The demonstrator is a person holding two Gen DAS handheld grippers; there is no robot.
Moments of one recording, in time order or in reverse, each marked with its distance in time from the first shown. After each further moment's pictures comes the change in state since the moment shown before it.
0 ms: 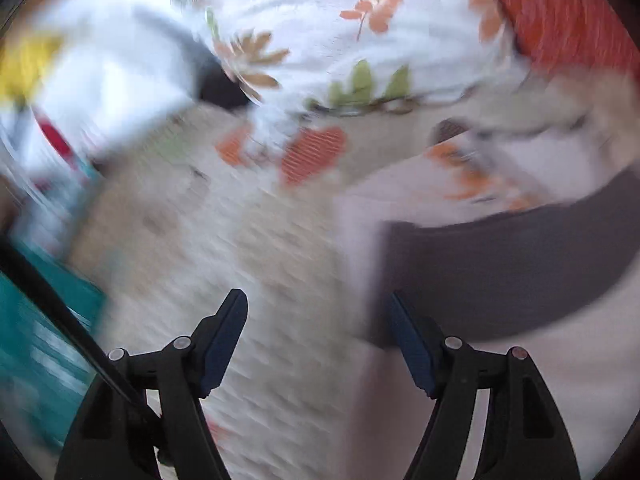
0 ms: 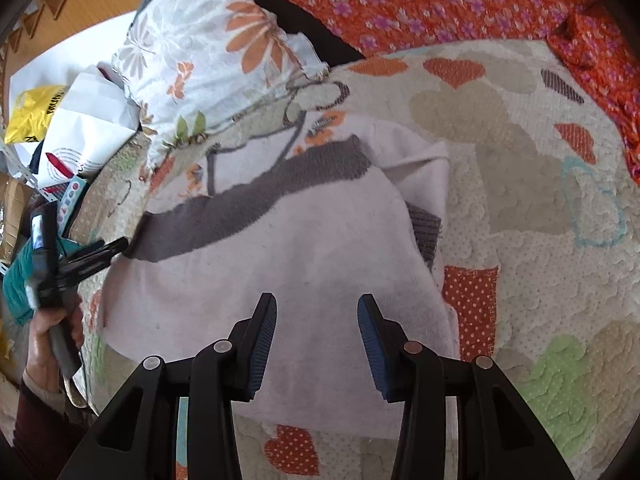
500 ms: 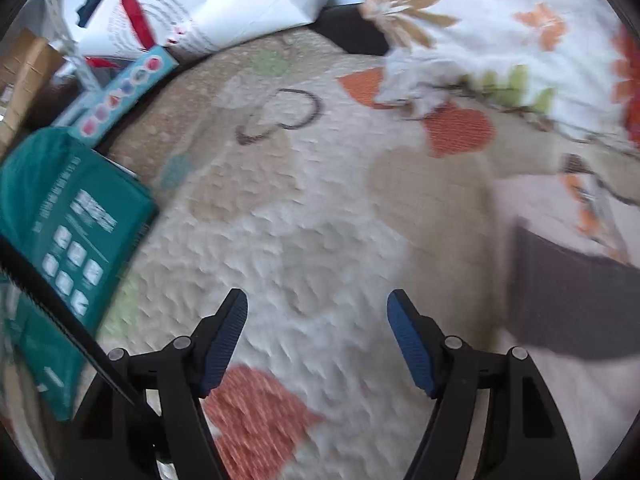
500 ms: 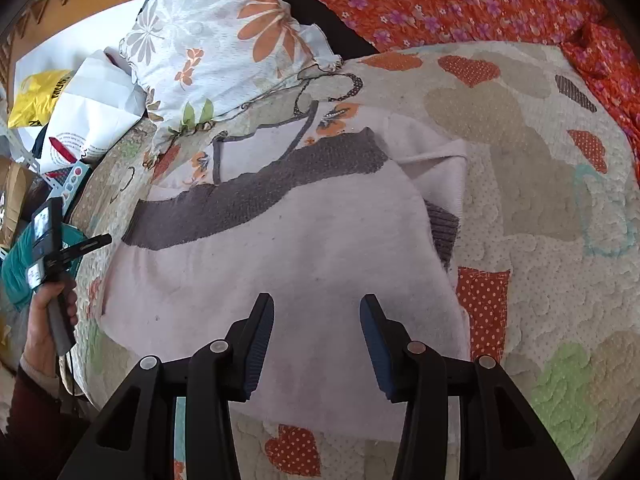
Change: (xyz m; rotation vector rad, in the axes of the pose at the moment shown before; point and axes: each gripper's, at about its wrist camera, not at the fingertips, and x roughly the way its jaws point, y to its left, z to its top) left arm 0.025 0.101 -0.041 -0.380 0.174 -0.103; right arm 0.003 0.010 -0.005 -0.053 0.008 -0.002
